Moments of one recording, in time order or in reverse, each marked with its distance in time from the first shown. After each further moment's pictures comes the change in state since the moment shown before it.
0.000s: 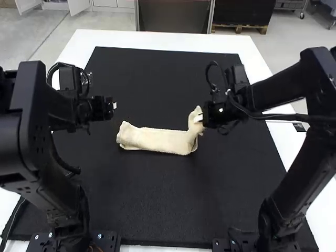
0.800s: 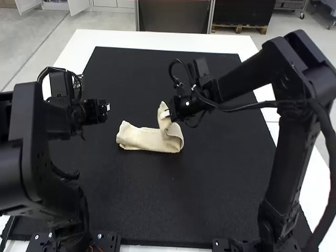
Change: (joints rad) left arm 0.067 -0.127 -0.076 -0.009 0.002 0.000; right arm 0.288 0.241 0.263 0.071 -0.003 0.043
